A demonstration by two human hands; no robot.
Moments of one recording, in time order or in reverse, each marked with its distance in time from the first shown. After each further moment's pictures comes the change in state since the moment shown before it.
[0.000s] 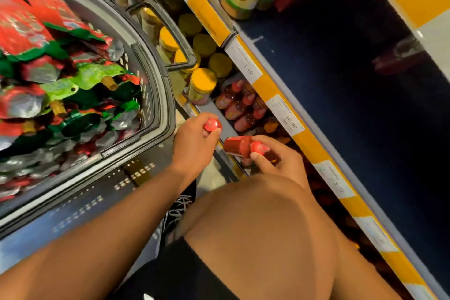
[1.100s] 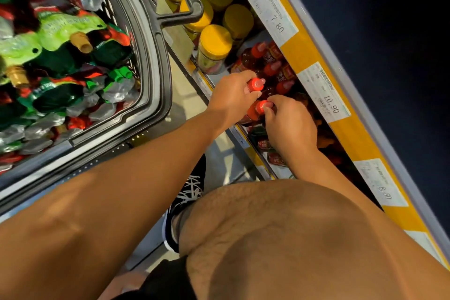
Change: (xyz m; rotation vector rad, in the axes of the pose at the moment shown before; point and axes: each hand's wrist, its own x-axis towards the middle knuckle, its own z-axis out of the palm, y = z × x) left_hand 0.087 -0.018 0.077 0.111 -0.185 0.103; right_hand 0.097 0.031 0.037 -0.776 0.017 0.094
